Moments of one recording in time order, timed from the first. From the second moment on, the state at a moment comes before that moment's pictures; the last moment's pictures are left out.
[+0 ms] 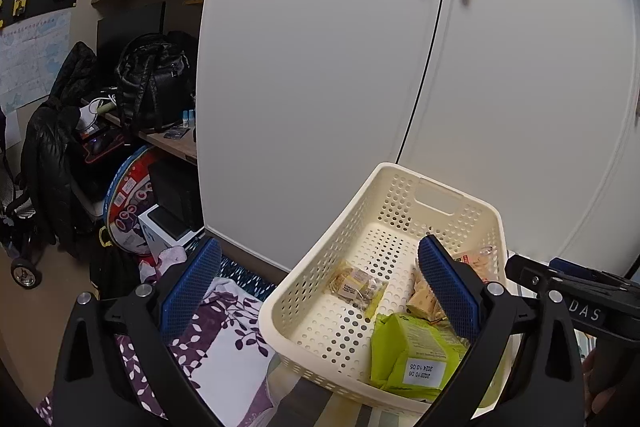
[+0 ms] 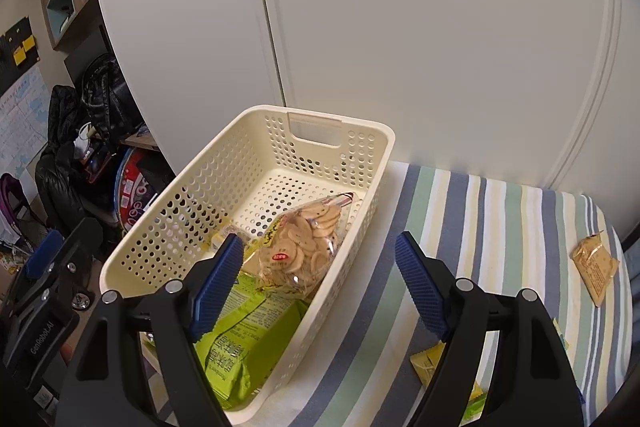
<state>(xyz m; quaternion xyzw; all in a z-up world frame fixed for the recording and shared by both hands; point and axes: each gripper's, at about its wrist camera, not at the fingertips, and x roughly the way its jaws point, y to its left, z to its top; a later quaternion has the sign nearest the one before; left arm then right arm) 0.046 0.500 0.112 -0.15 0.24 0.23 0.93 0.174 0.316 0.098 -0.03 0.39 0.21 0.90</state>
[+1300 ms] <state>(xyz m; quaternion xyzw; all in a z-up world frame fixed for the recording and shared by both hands) 0.043 0.360 0.128 -0.05 0.20 -0.02 0.98 0.143 0.086 0.053 0.08 0.43 0.08 0.89</state>
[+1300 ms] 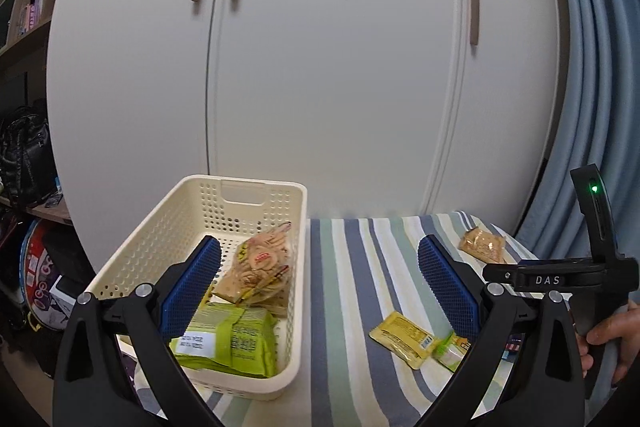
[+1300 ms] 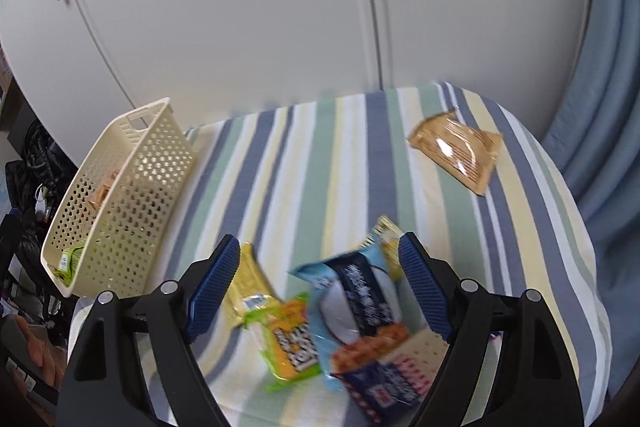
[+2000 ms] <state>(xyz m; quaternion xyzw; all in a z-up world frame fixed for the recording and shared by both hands) 0.057 0.327 0.099 -0.03 0.26 -0.09 0.96 0.170 0.098 -0.016 0.06 0.54 0.13 0.83</state>
